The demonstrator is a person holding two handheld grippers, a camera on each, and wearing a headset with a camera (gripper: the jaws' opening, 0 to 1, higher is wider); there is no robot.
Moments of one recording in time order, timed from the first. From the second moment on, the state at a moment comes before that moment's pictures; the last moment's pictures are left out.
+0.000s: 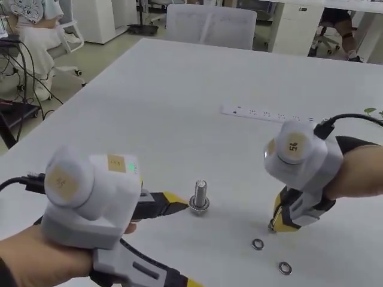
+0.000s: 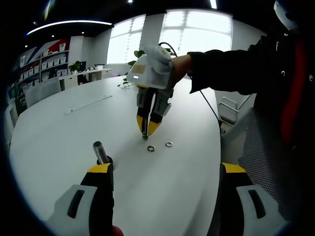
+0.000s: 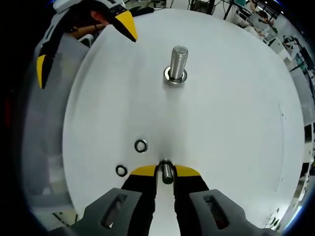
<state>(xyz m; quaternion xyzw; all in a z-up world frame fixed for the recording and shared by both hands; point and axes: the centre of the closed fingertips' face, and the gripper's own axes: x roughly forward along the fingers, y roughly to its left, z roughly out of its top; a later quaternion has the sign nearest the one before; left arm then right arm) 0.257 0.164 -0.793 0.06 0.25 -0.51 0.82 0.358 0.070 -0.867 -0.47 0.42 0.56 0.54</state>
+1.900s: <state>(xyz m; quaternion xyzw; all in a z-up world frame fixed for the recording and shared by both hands) 0.254 0.162 -0.791 0.06 0.25 -0.51 0.82 0.327 0.036 -0.863 -0.42 0.44 0.54 0.58</state>
